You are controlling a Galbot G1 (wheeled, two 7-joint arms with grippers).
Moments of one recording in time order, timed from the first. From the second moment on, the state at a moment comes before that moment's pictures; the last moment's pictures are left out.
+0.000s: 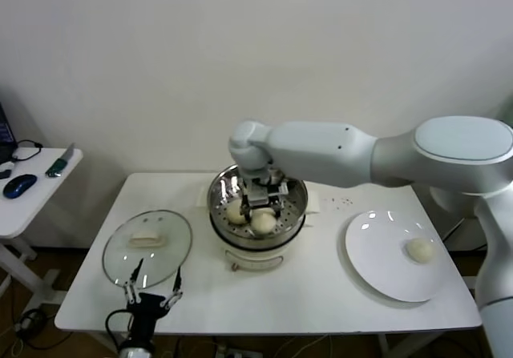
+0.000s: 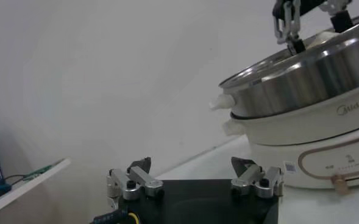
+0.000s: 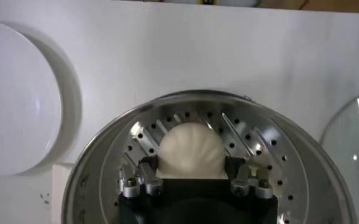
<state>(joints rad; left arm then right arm) 1.69 -1.50 -0.60 -1.93 0.35 -0.20 -0.07 0.59 1.41 -1.44 1.19 -0.10 0.58 -1.23</state>
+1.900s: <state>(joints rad) 1.71 -1.50 -0.61 -1.96 0.36 -0.20 -0.07 0.57 0.66 -1.44 1.24 0.21 -0.07 -1.09</state>
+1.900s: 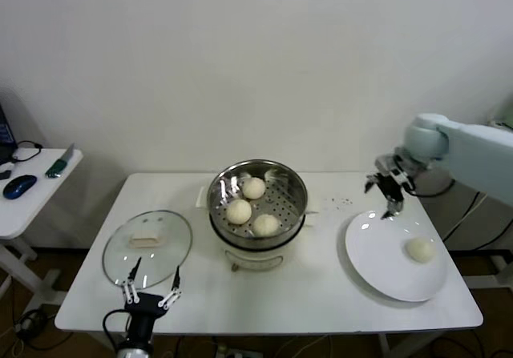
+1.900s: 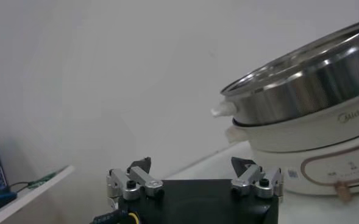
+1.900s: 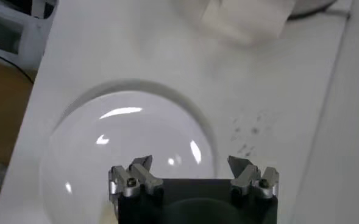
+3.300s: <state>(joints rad) 1.72 -1.52 -0.61 -1.95 0.39 -0.19 -0.08 0.03 0.69 -0.89 0.81 -0.16 0.06 -1.14</state>
